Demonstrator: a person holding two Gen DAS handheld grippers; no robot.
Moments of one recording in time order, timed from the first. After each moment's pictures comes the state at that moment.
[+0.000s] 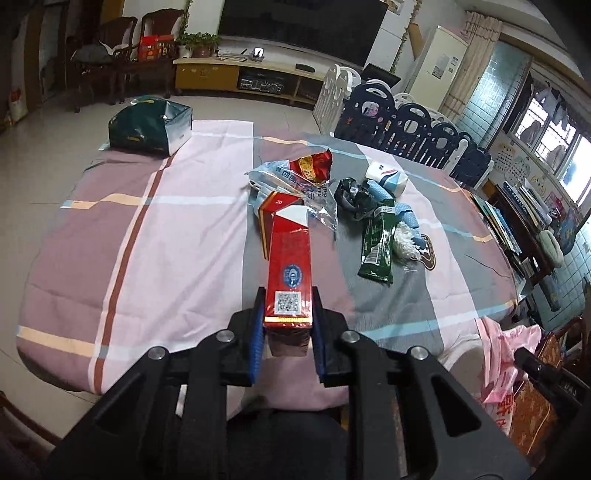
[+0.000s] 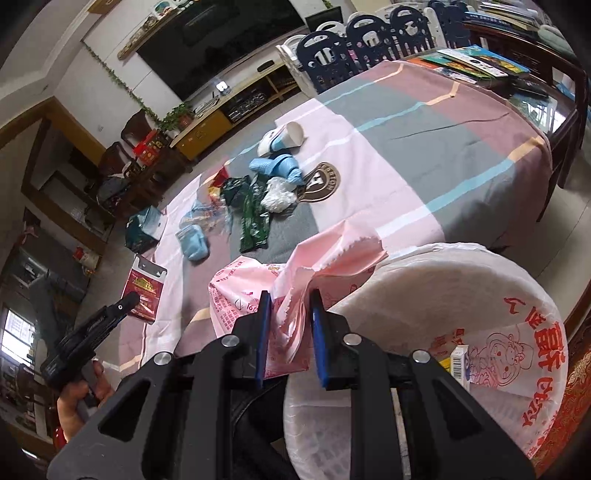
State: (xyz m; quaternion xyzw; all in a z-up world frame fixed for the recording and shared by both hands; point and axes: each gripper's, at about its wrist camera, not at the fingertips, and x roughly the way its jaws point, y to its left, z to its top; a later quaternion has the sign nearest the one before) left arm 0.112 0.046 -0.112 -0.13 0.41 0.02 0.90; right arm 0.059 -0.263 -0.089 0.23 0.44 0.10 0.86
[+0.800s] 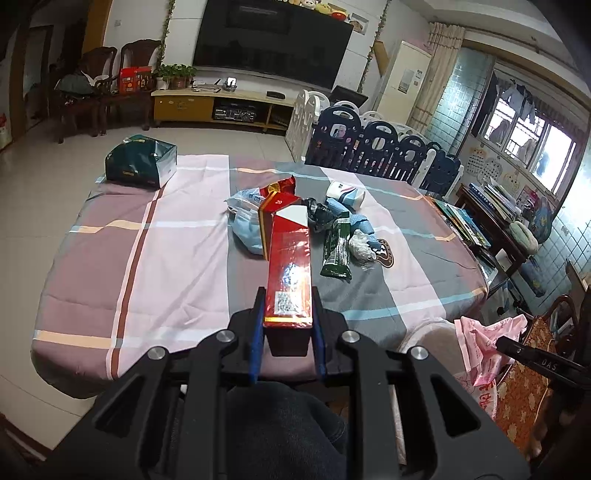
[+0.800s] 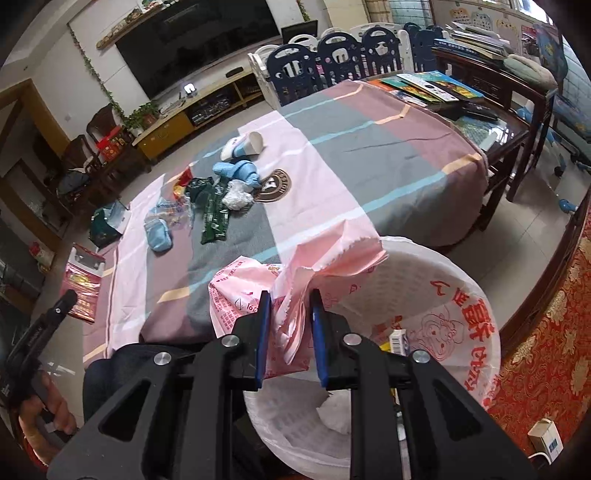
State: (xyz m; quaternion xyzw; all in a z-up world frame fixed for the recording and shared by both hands) left arm 0.054 0.034 -0.072 -0.12 0.35 -0.03 0.93; right arm 0.014 -0.275 -0.065 0.17 0.45 0.00 0.88
